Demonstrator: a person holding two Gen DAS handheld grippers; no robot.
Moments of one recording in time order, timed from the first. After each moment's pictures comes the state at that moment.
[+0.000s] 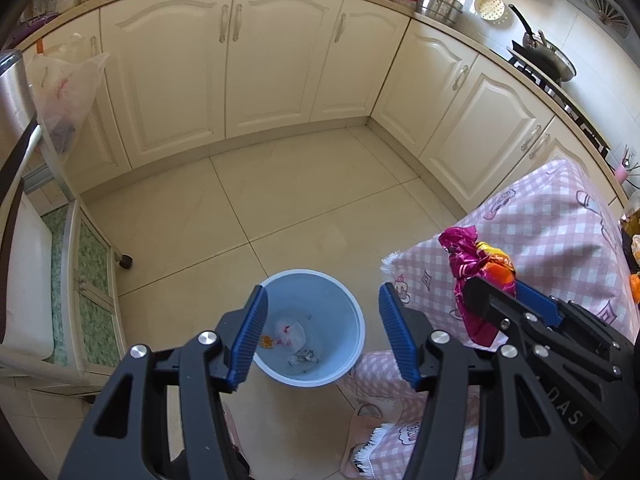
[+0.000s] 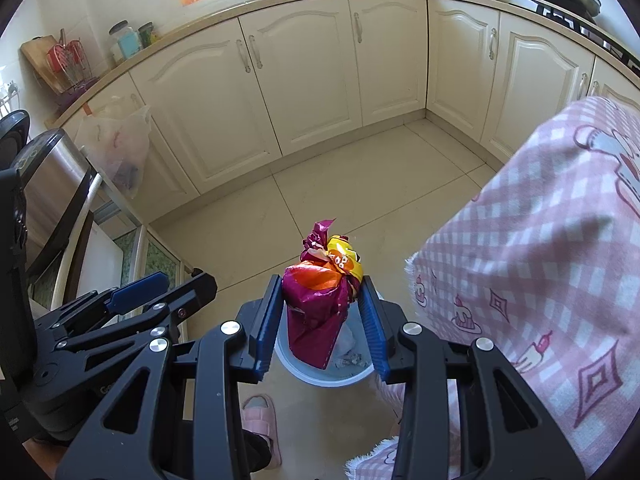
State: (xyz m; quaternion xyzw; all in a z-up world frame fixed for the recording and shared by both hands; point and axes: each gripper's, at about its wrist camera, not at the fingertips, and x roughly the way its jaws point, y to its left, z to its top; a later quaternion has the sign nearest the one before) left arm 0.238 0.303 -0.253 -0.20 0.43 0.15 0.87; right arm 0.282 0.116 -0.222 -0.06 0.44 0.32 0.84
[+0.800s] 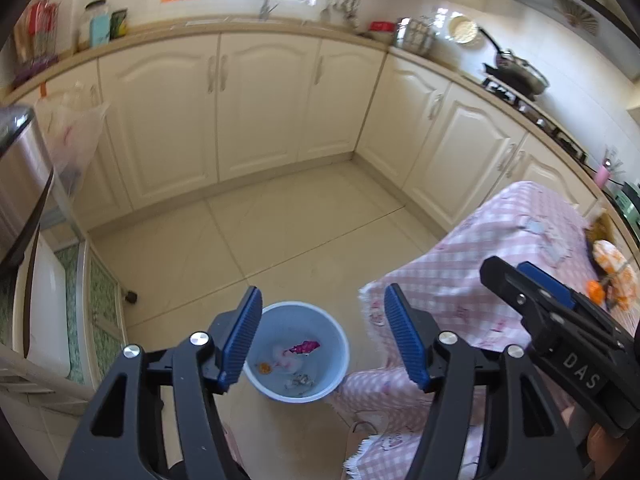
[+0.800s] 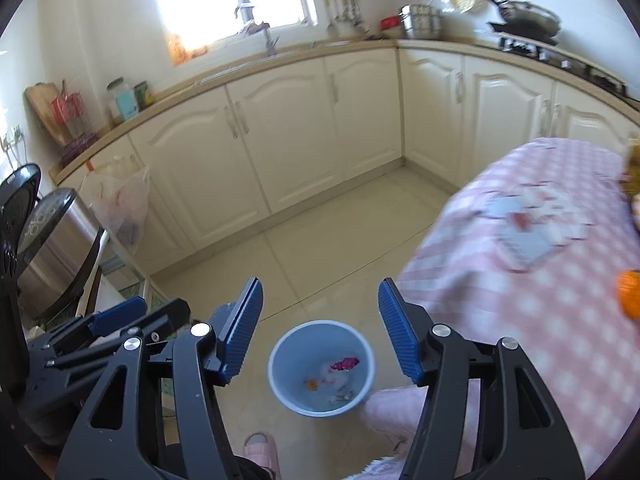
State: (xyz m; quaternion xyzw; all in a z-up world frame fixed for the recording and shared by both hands) left arm 0.216 0.258 -0.174 -0.16 0.37 0.14 0.90; right arm 0.266 0.053 -0.153 -0.01 0.36 0.29 0.89
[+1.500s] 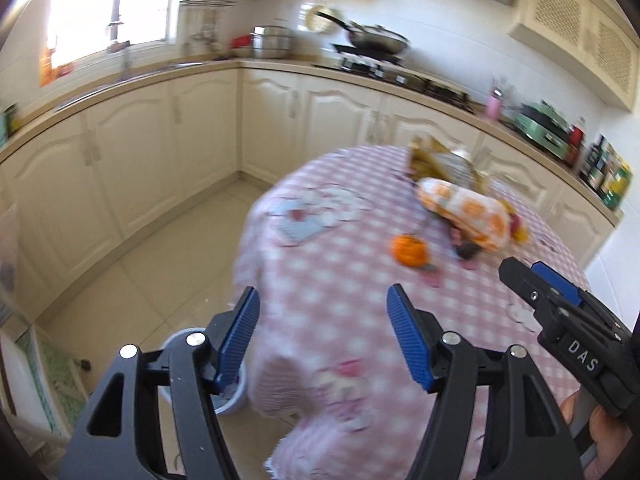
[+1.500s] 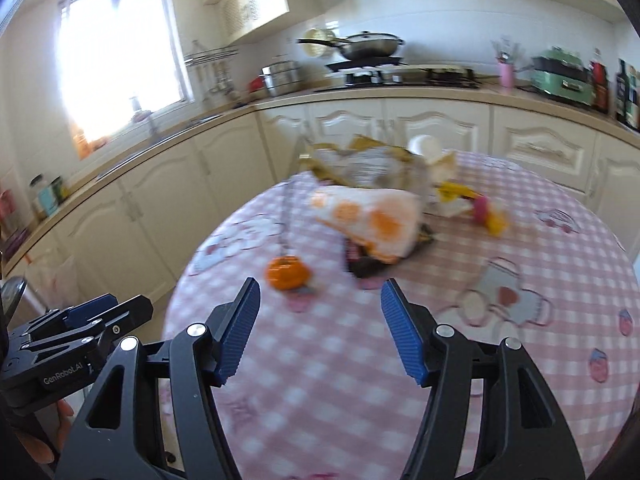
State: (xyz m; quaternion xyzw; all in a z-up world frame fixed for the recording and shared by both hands) left arm 0.240 0.027 -0.115 -0.05 0.36 -0.04 0.93; right arm 0.232 -0.199 -0.117 0.08 0.30 0.10 0.95
